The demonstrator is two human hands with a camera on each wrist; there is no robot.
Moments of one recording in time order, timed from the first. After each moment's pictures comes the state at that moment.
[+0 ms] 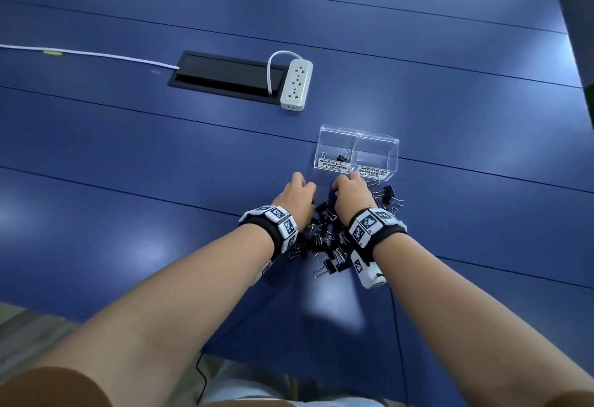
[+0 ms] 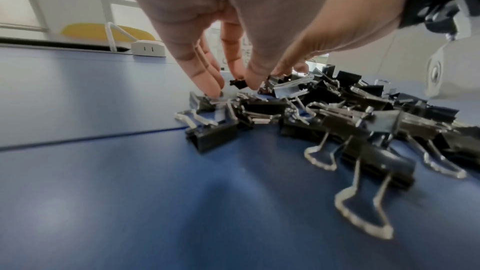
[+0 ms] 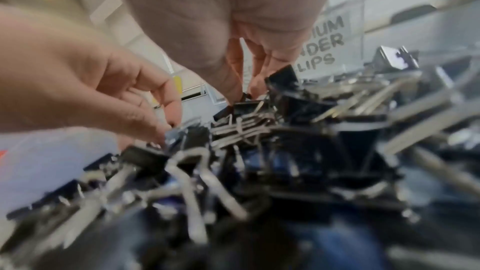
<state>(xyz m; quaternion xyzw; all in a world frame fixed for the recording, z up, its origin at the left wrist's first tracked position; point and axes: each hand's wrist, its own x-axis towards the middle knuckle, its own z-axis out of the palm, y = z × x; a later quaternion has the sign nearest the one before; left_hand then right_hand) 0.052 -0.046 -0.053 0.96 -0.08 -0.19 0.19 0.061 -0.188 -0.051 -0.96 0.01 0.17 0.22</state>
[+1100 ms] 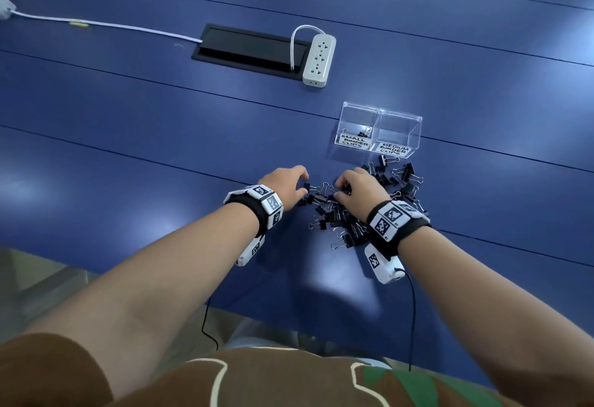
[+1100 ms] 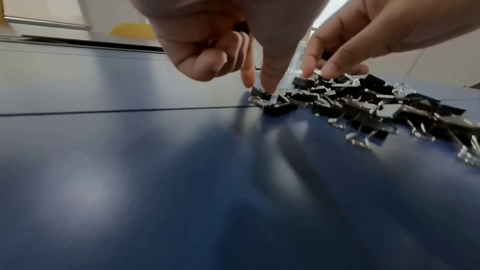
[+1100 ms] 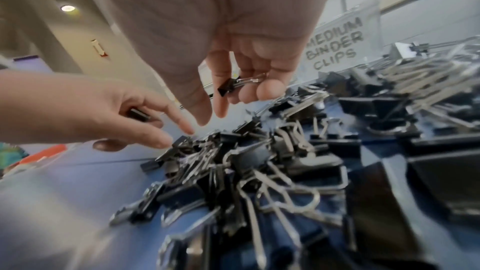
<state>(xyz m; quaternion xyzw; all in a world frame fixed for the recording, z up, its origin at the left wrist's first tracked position) 0.025 0.017 -0.033 0.95 -0.03 -0.26 0.18 0.019 -0.174 -0.033 -0.94 -0.06 0.20 0.26</state>
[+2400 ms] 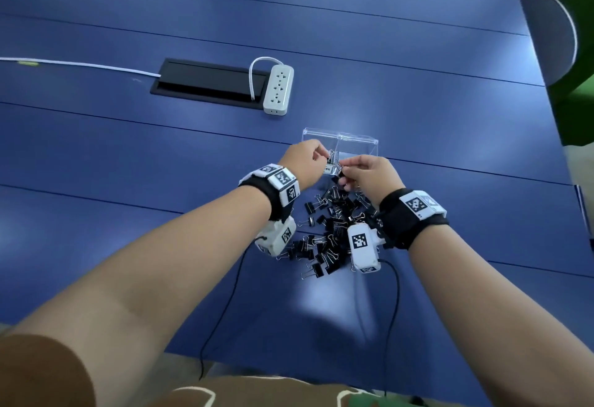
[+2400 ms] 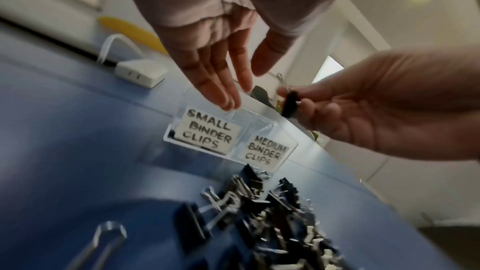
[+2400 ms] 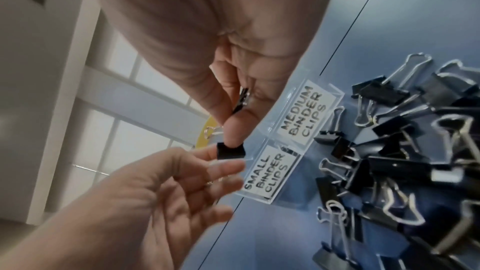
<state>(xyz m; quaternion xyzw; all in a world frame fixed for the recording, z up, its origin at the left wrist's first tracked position) 0.104 -0.083 0.014 0.90 -0.03 -0.15 0.40 0.069 -0.236 0.016 -0.75 0.16 0.15 0.63</state>
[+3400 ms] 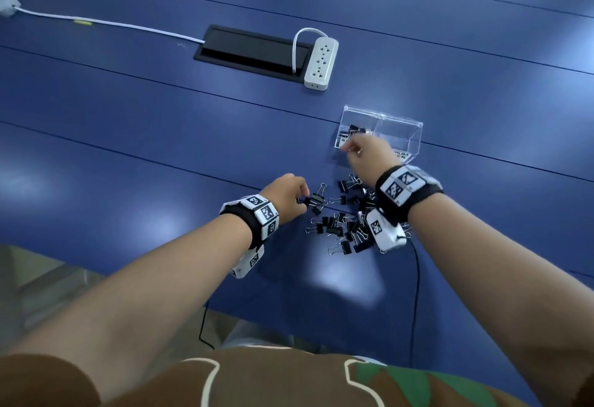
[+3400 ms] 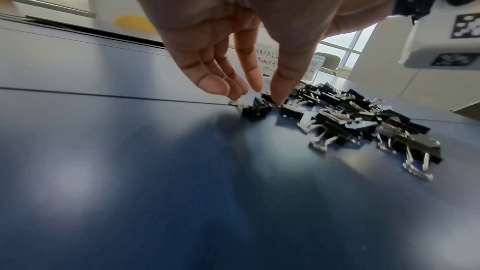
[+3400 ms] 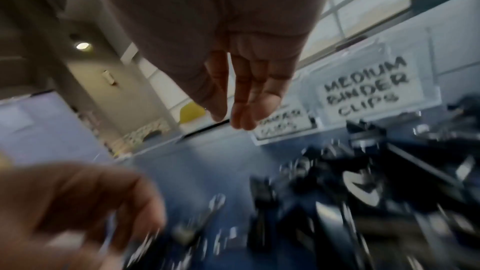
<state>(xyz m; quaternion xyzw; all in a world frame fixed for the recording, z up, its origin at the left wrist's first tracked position) 0.015 0.014 -0.036 0.92 -0.04 -0.27 0.27 0.076 -0.179 0.008 -0.95 -0.05 0.14 0.29</state>
